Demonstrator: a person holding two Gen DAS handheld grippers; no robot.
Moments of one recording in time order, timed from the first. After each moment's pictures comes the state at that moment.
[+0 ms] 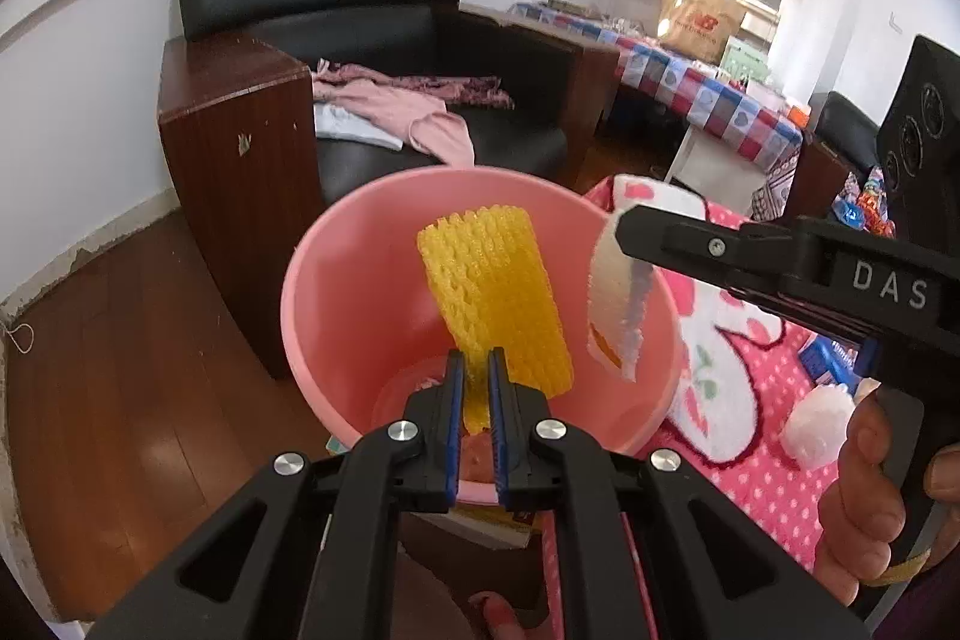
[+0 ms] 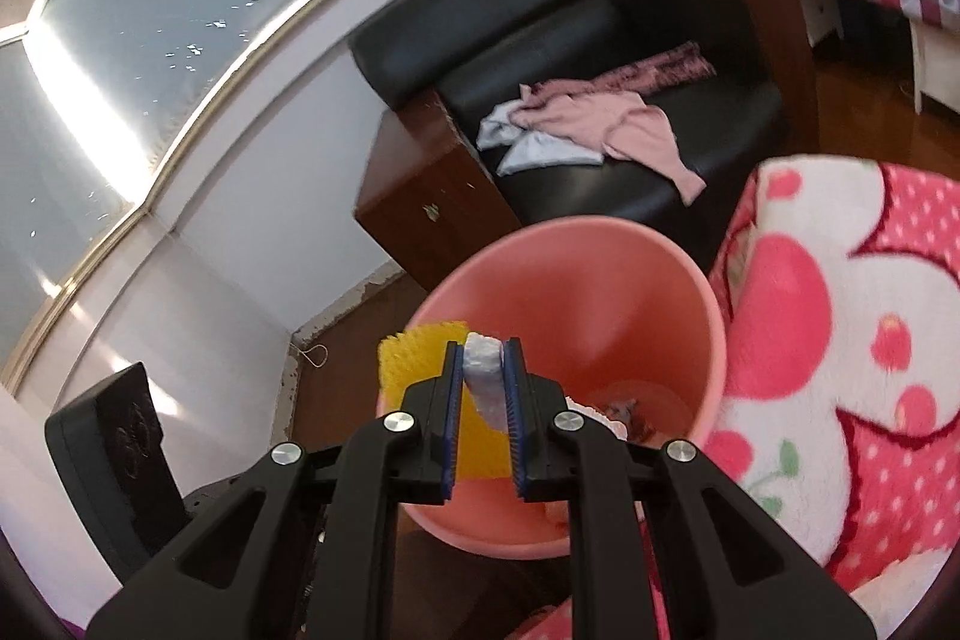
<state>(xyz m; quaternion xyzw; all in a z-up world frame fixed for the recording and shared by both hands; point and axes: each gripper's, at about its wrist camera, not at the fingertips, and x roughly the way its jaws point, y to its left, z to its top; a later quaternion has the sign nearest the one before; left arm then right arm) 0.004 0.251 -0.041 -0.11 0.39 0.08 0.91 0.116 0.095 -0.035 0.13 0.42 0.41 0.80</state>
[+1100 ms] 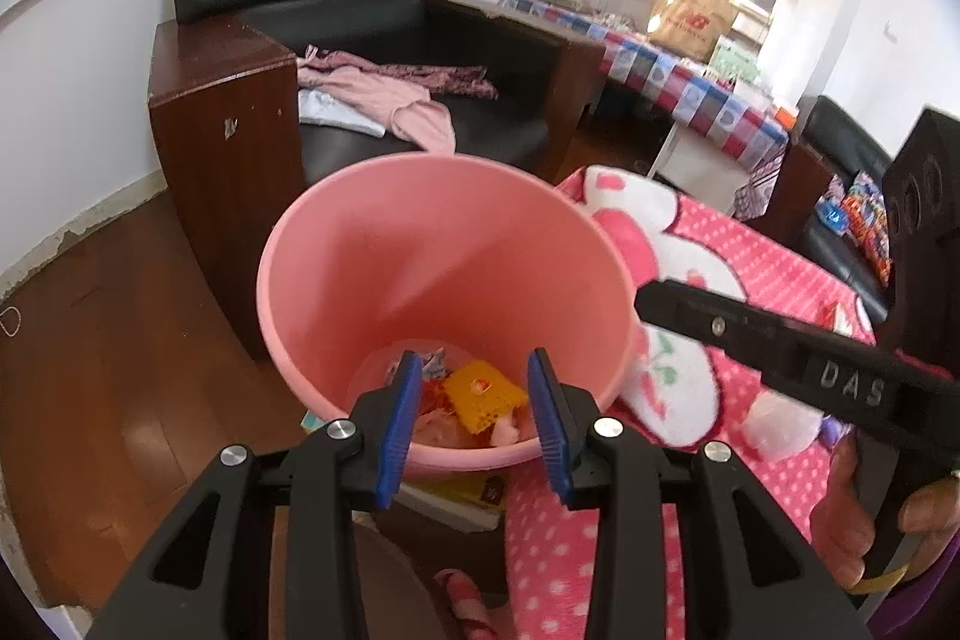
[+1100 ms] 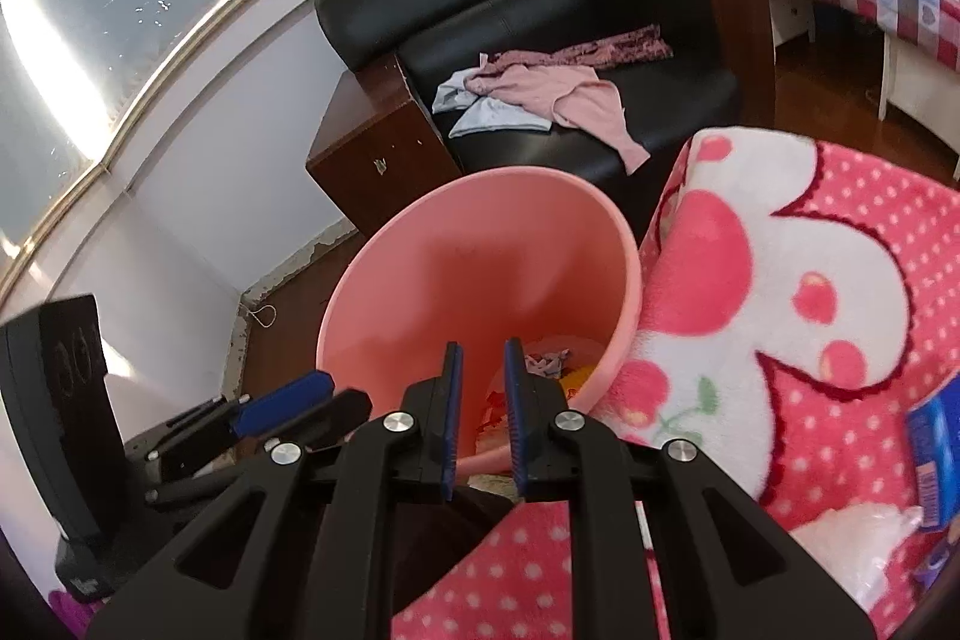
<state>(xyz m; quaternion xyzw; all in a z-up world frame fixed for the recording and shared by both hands) -0.006 0.232 -0.031 -0.13 0.39 0.06 0.91 0.090 0.064 -0.029 0.06 0.43 0.37 0.82</state>
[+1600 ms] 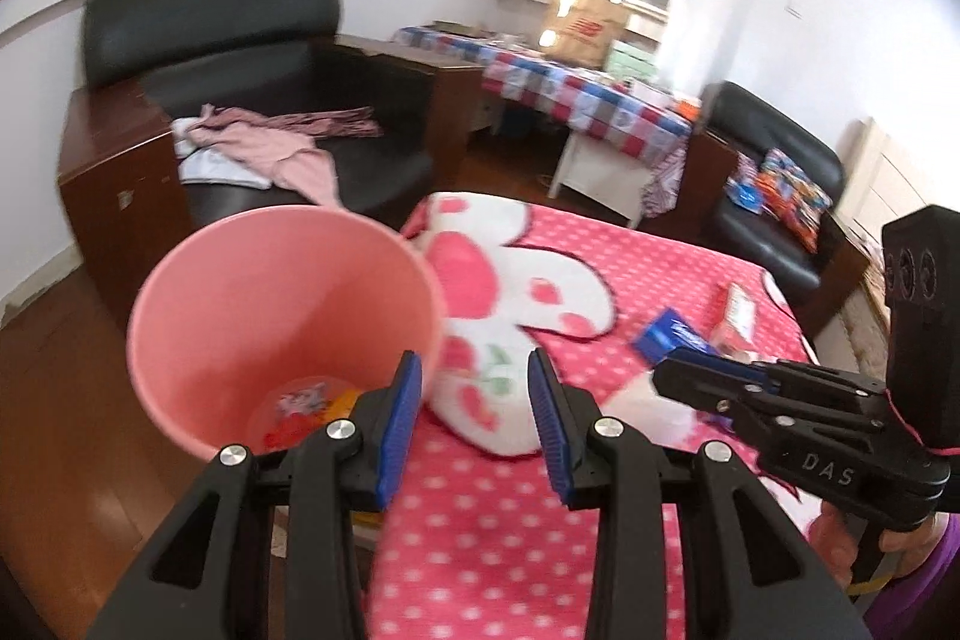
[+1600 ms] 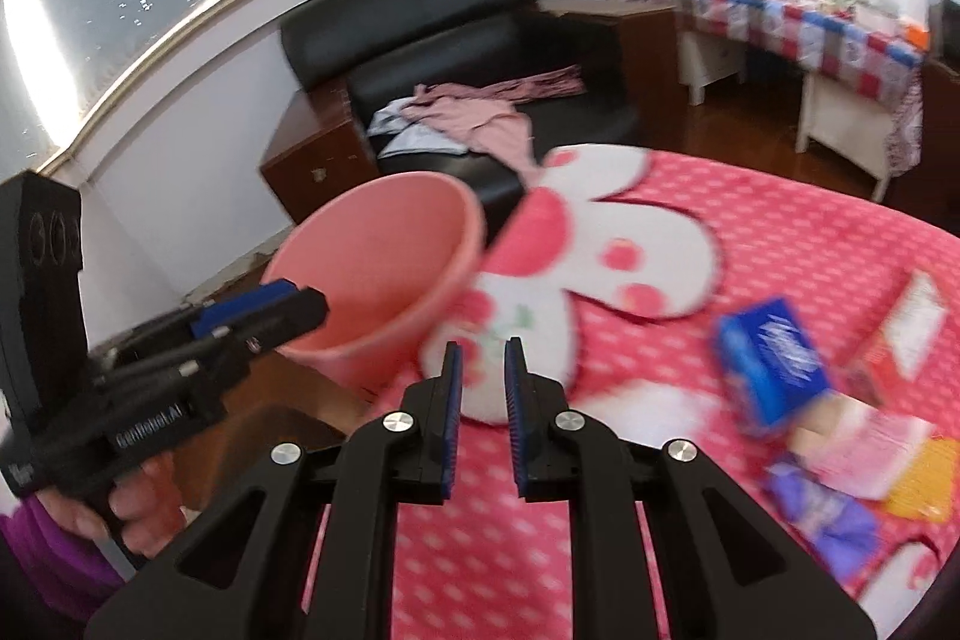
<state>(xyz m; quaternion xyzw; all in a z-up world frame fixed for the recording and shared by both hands) -0.009 0.143 -0.004 -0.10 0.35 -0.05 0.93 0.041 -0.053 -0.011 0.03 0.39 0.29 0.87</state>
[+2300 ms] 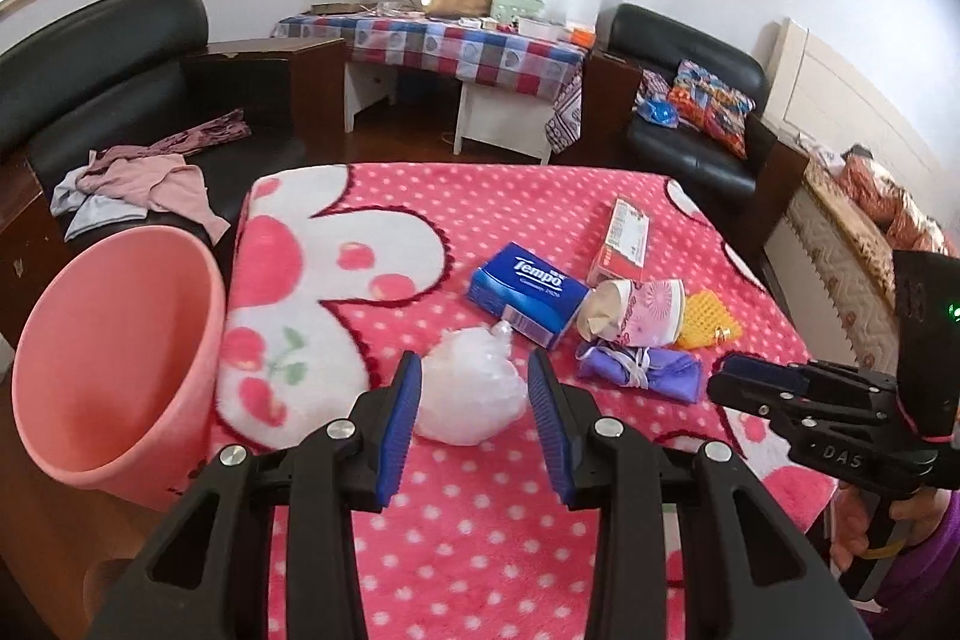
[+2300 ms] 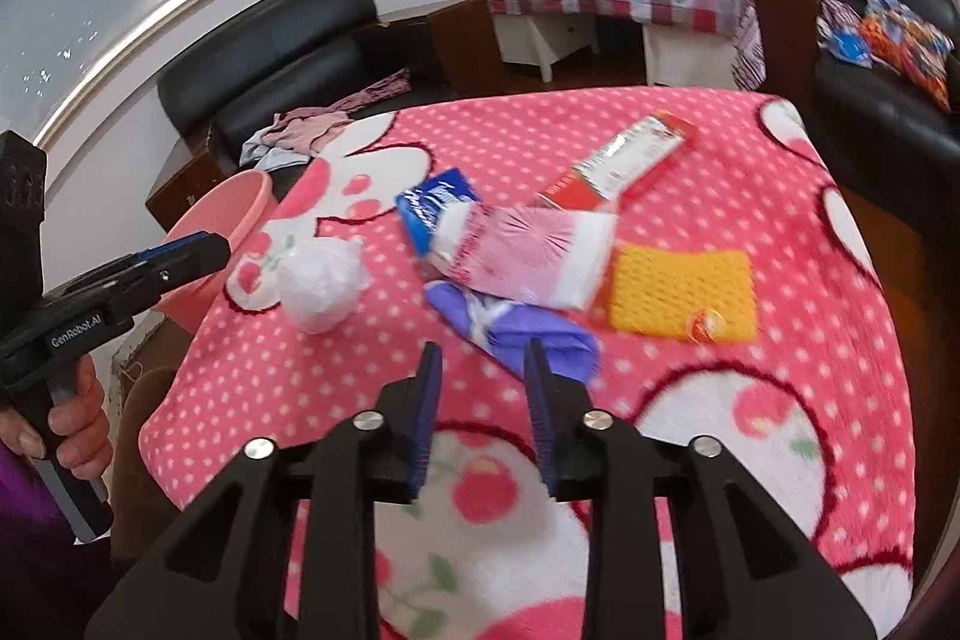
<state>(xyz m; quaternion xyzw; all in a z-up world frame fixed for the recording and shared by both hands) 0.008 0.021 -0.020 -0.01 0.38 -0.14 0.92 0.000 -0.214 -0.055 0.08 0.41 0.16 0.89</state>
